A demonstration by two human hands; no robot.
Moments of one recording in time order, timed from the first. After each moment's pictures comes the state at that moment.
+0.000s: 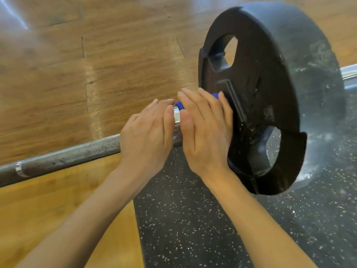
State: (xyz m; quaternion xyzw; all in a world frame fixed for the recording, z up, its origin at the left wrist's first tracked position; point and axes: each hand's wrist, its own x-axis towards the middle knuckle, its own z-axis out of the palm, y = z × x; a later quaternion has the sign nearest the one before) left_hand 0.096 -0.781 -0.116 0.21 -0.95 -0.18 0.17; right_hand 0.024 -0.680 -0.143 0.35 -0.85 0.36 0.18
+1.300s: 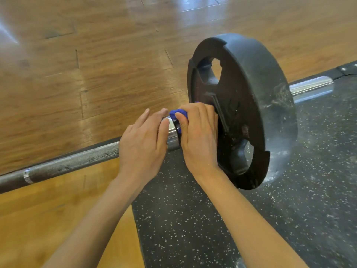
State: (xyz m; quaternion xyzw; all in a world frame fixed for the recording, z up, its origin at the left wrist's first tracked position) left_hand 0.115 -0.773 -0.126 0.20 -0.94 -0.21 0.17; right_hand 0.042 -0.667 -0.130 0.29 -0.85 0.41 0.16
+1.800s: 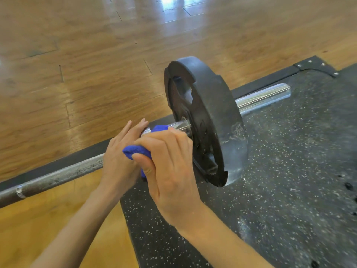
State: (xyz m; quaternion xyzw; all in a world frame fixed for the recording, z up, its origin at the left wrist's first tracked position) left_hand 0.156 -0.756 -0.120 0.14 -0.89 -0.41 0.11; right_hand 0.132 -0.619 -0.075 0.35 -0.77 0.49 0.21
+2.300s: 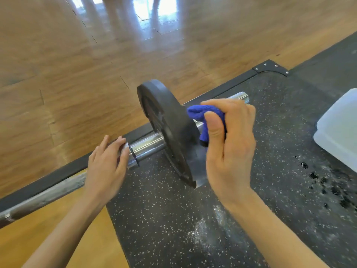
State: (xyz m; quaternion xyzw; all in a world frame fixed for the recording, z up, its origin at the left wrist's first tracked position) left_hand 0.168 -0.725 -0.089 0.17 -0.95 -0.25 0.06; right_hand 0.108 -0.488 0.002 0.24 -0.76 0.53 0.27
